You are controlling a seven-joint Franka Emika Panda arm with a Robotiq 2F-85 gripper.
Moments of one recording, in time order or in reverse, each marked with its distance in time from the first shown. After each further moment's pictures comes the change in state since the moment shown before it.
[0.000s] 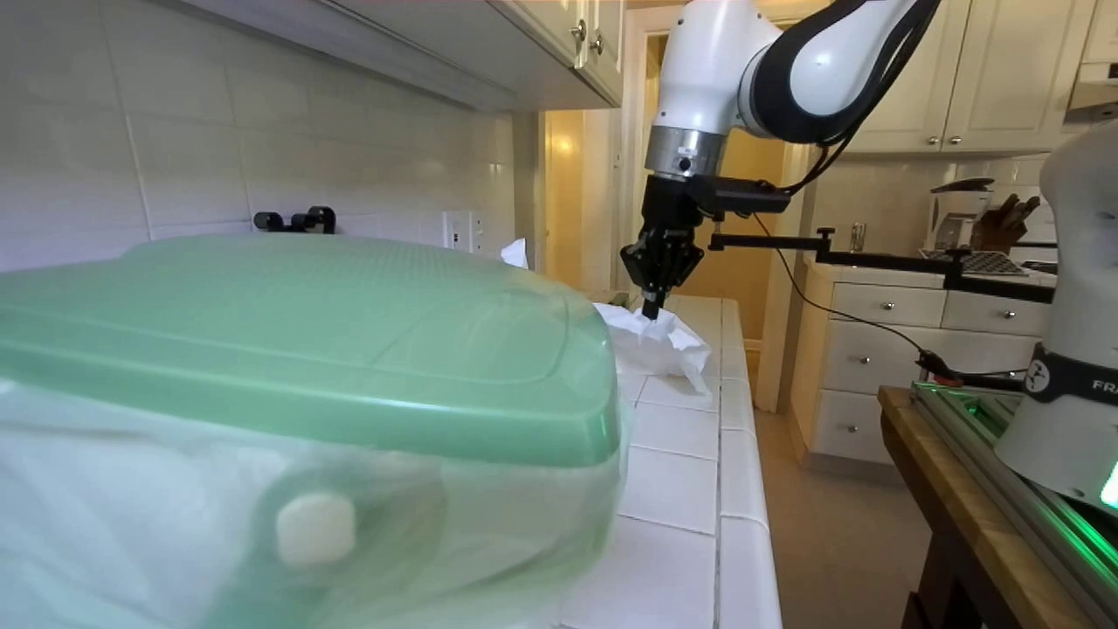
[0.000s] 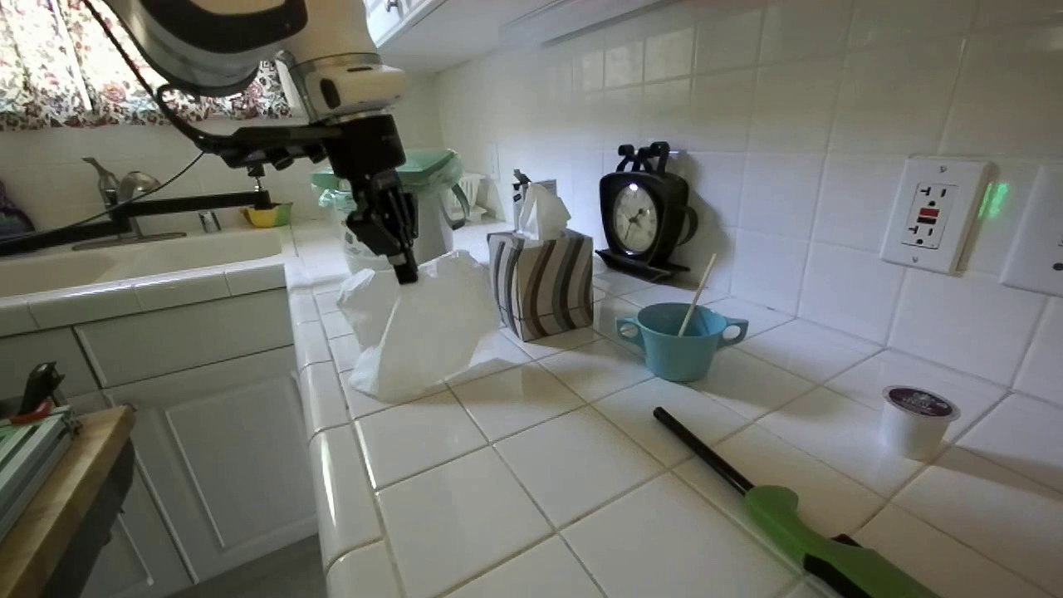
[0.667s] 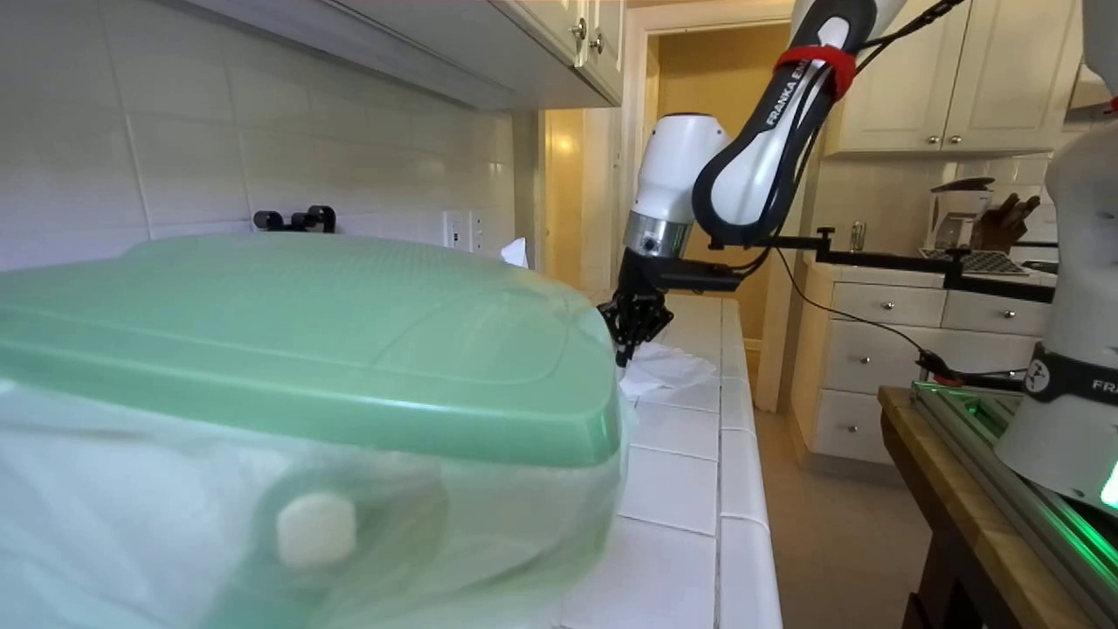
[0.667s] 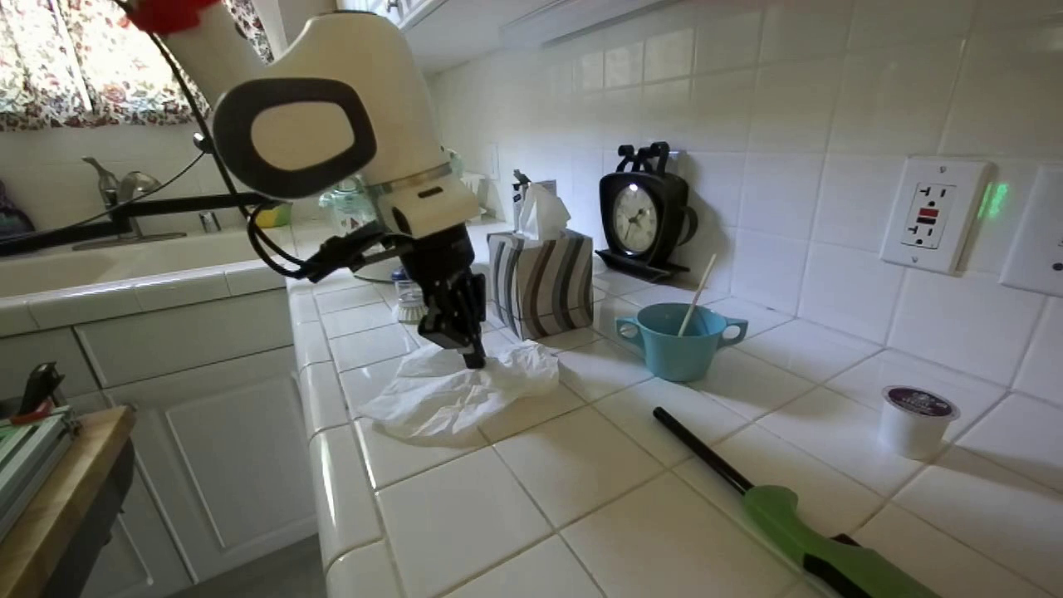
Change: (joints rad) arm -0.060 0.348 -0.084 0.088 0.088 0.332 -0.057
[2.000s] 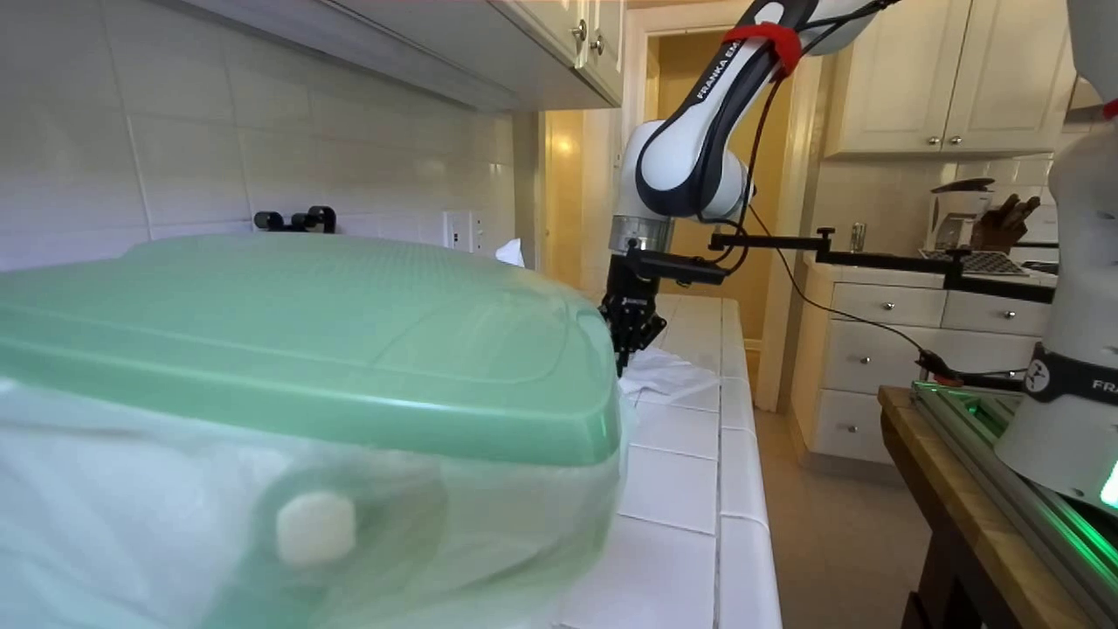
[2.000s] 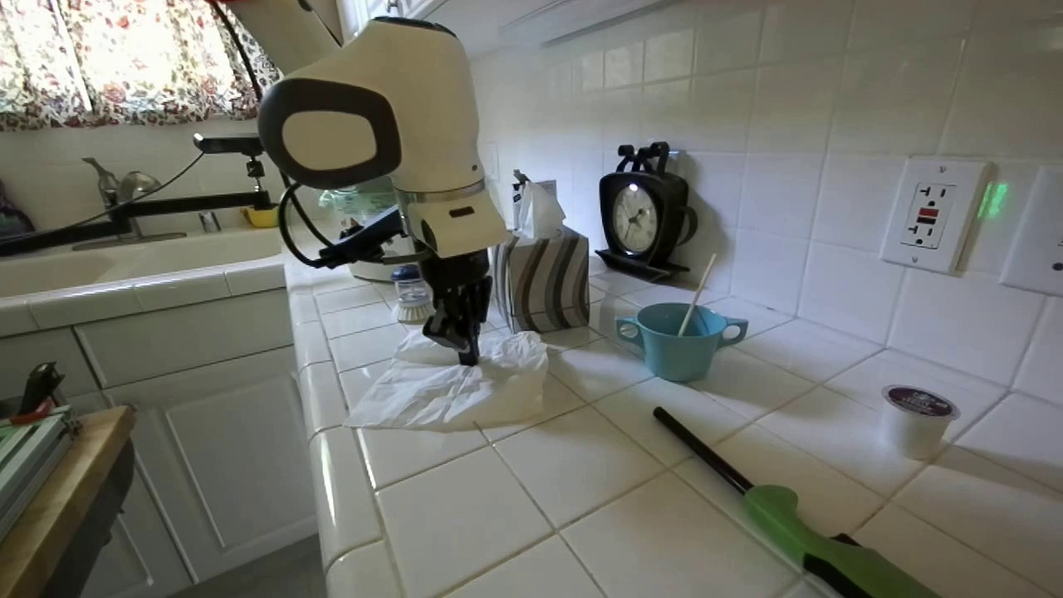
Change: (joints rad) arm -0.032 0.038 0.047 0.112 0.425 -0.231 -0.315
